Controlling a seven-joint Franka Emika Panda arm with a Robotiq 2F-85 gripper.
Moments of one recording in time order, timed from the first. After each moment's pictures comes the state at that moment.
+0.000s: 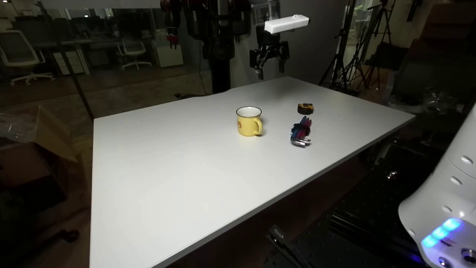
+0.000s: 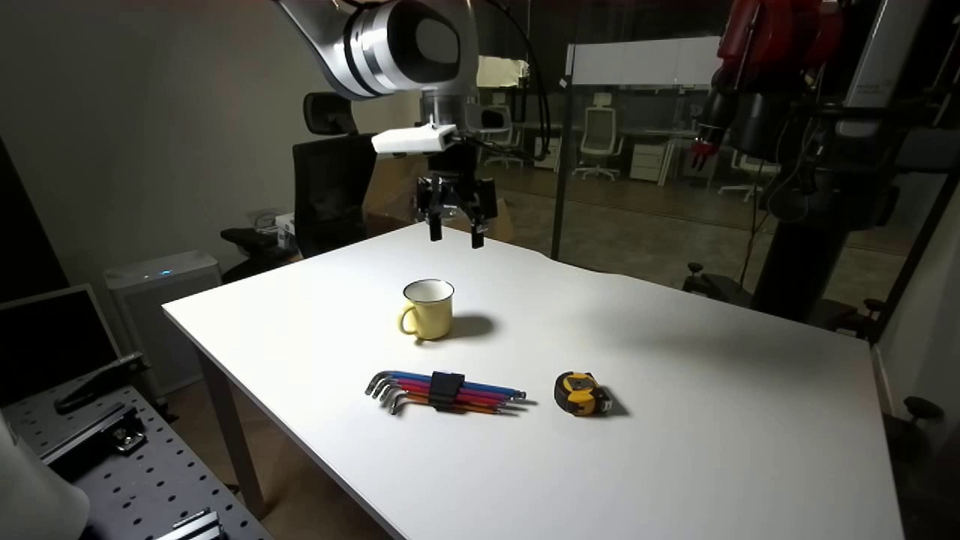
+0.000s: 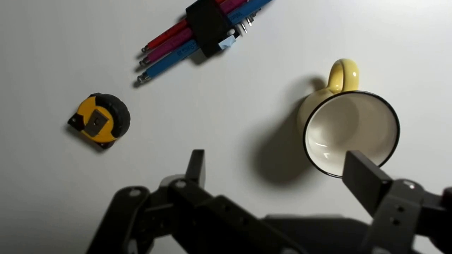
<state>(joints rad) -0.07 0.23 -0.07 -2.11 -0.13 2.28 0.05</state>
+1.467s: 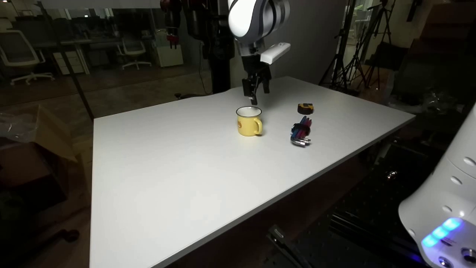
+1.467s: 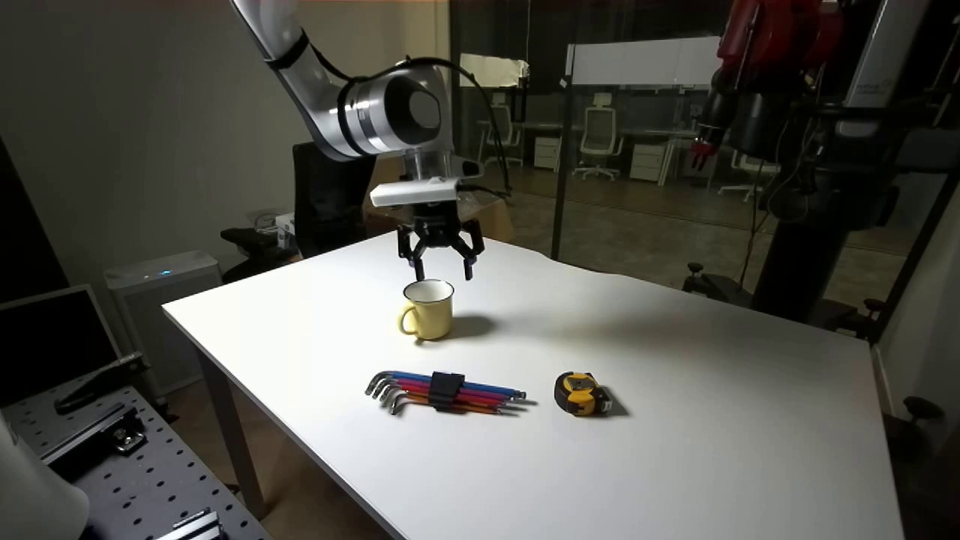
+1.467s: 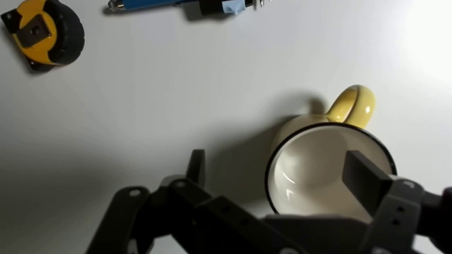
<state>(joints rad) -0.01 0.40 -0.04 -2.10 -0.27 2.42 -0.16</state>
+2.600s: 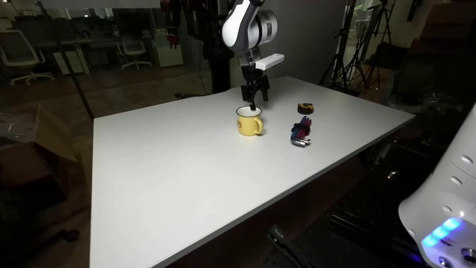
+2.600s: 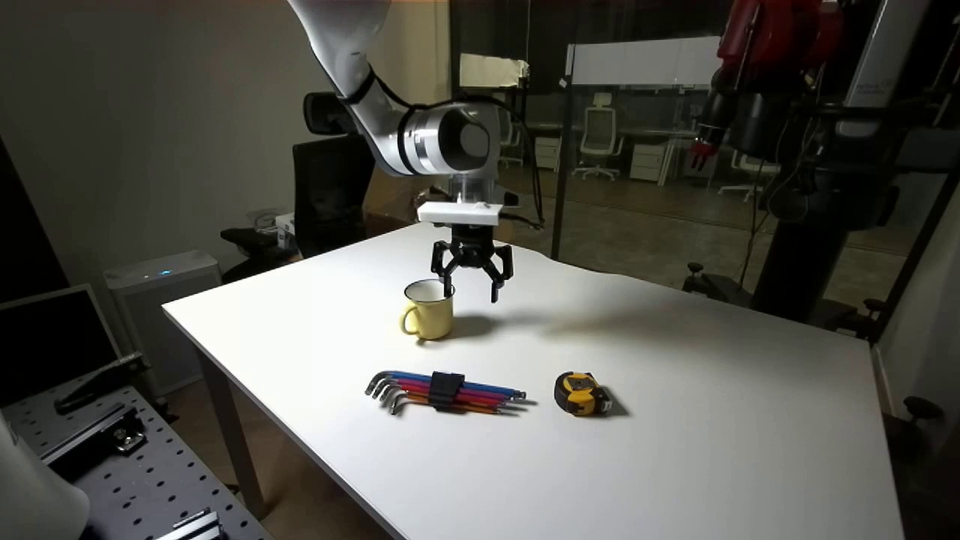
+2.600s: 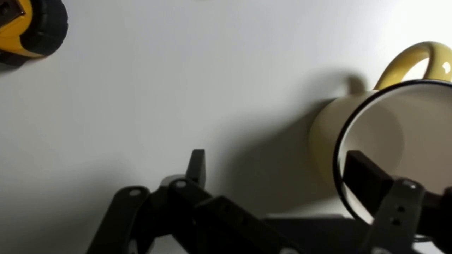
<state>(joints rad) -0.07 0.66 -0.03 -1.77 -0.16 2.24 -0.26</state>
